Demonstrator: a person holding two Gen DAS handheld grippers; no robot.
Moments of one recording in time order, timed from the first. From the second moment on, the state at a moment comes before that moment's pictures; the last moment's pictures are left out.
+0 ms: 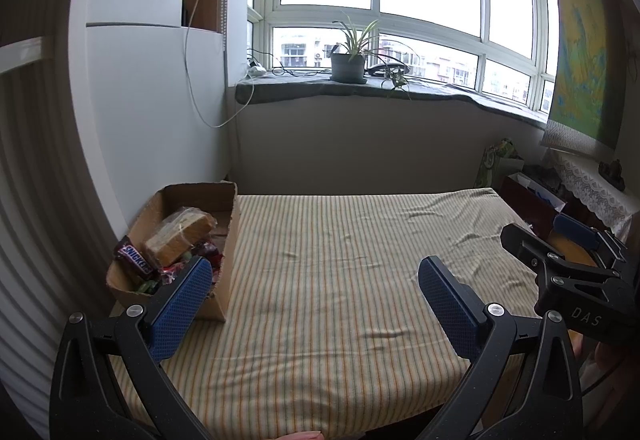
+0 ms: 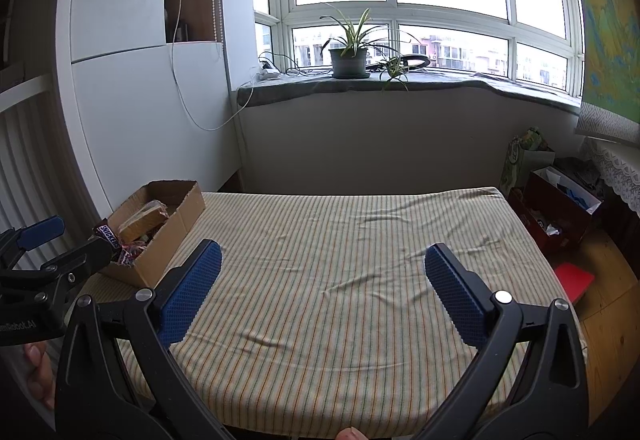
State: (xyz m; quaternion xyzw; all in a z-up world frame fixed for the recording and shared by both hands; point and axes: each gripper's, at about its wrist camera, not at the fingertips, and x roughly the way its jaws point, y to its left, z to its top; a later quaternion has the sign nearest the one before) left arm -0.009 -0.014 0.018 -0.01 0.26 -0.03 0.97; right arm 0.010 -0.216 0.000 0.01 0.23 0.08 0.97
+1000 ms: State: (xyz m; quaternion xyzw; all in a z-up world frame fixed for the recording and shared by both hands) left arm 0.003 -0.018 0.007 -0.02 0.29 -0.04 0.96; right arm 0.015 -0.217 -0.010 0.01 0.24 0.07 0.97
